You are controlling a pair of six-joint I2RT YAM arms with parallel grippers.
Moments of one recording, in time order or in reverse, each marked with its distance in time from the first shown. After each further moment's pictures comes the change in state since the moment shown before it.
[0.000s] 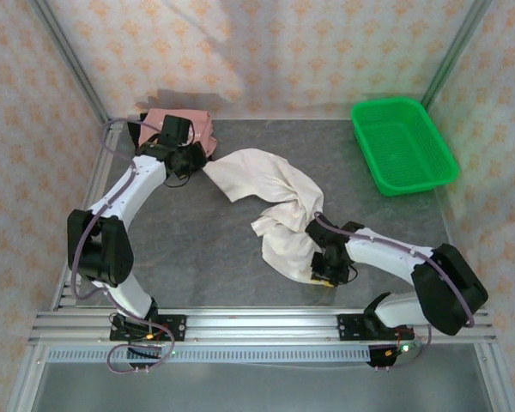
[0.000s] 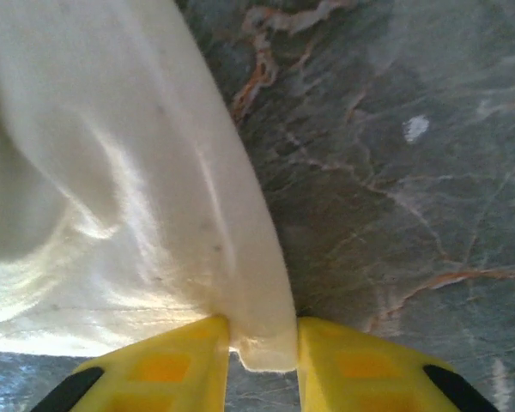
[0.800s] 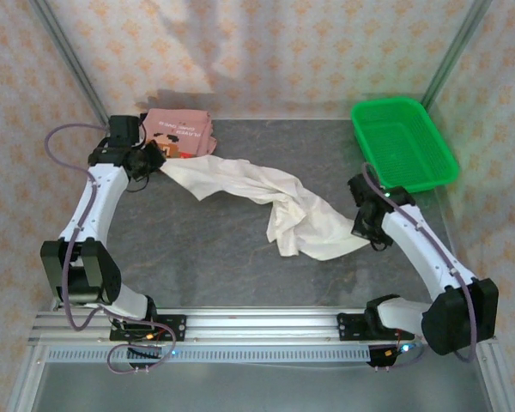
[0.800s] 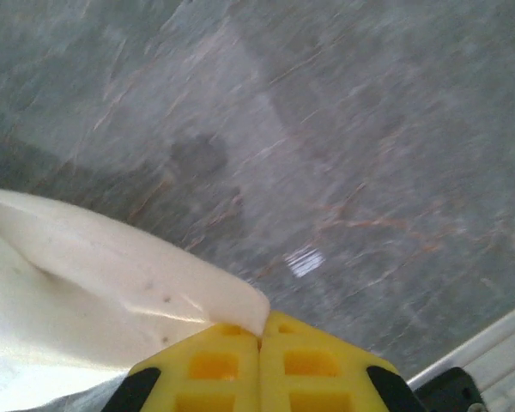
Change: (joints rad) left arm 0.264 -0.169 -0.043 -0.109 -0.001 0.156; right arm -0.401 -0.139 0.385 -0.393 0.503 -0.237
